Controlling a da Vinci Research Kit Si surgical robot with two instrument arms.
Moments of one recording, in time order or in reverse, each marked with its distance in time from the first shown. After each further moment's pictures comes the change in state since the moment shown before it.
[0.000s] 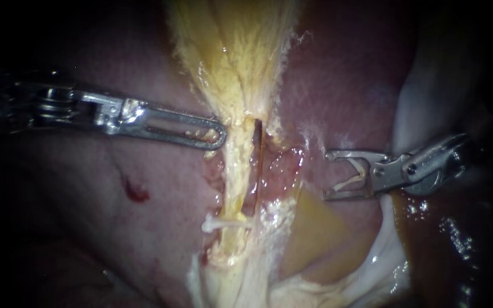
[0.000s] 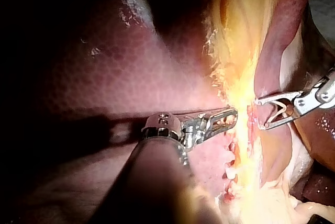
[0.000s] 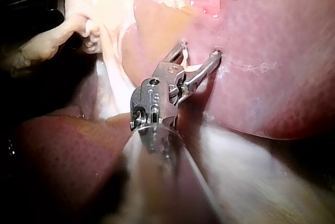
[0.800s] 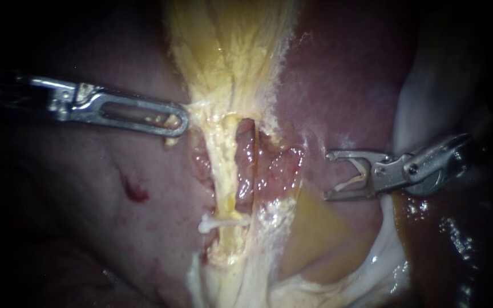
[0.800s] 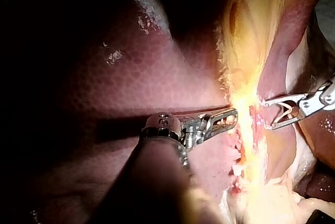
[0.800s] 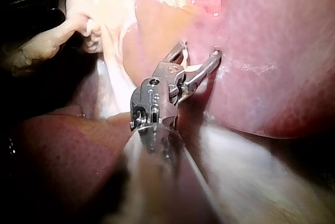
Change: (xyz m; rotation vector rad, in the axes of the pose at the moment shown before) right arm 0.000 0.000 0.000 0.004 0.003 -0.001; left arm -0.003 -0.002 -0.008 0.000 -0.013 -0.018
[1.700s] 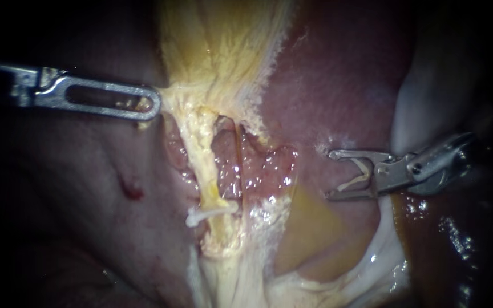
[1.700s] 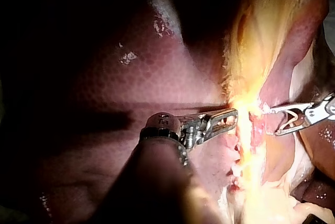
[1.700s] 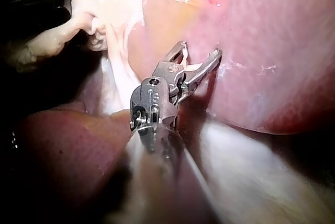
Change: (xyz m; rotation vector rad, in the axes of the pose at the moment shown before) right arm 0.001 0.000 -0.002 0.039 0.063 0.002; left arm -0.001 -0.001 -0.004 0.002 -0.053 -0.022
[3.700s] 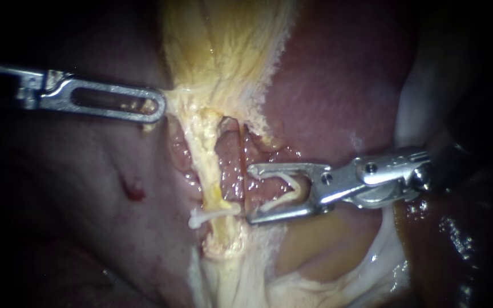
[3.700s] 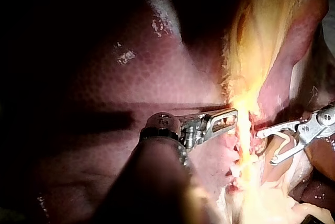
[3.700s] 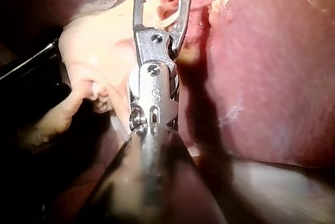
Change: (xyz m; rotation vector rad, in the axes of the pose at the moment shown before) right arm 0.012 -0.001 0.007 0.196 0.430 0.350; left arm 0.000 0.000 0.001 -0.006 -0.004 0.000
